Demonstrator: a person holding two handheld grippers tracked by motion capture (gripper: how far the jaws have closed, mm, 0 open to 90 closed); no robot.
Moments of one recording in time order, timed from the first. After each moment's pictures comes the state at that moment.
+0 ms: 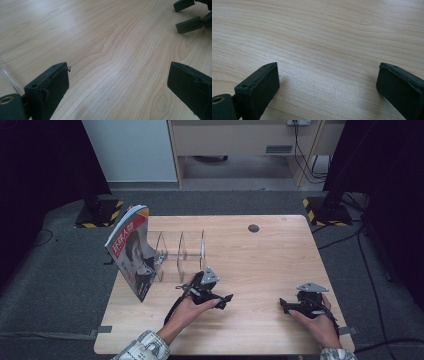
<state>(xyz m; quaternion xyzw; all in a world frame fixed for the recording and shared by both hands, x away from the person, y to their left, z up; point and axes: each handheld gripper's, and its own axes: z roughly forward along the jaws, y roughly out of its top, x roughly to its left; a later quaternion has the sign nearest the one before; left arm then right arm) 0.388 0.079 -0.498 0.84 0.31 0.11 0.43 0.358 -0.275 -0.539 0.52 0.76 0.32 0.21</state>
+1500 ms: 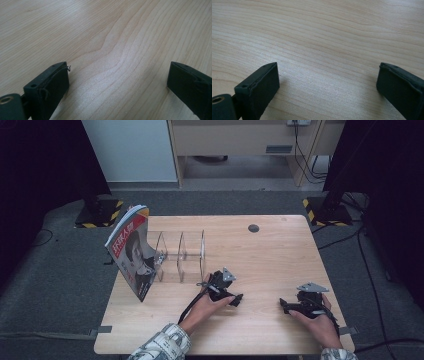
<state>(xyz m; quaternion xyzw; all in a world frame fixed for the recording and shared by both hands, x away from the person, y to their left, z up) 0.414 0.031 -0.537 0.87 0.32 0.13 0.36 0.358 -0.276 -0.539 0.52 0.76 0.32 0.21</state>
